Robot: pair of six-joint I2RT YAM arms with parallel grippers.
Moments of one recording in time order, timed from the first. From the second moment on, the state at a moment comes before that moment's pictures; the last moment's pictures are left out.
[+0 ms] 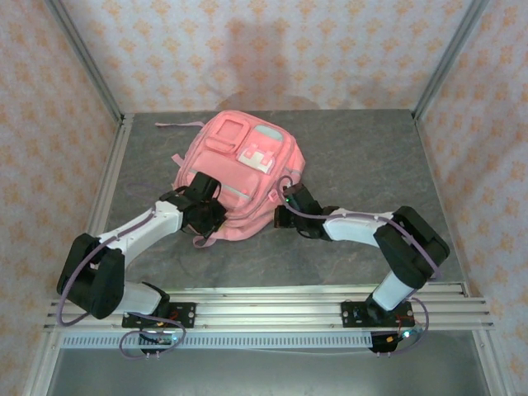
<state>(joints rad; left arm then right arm) -0.40 1.37 0.83 -0.62 0.13 -1.29 0.71 1.62 0.77 0.03 -0.04 0.65</state>
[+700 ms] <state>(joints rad) -0.40 1.34 0.83 -0.60 0.17 -1.15 0.62 1.68 0.82 0.01 -0.06 0.68</state>
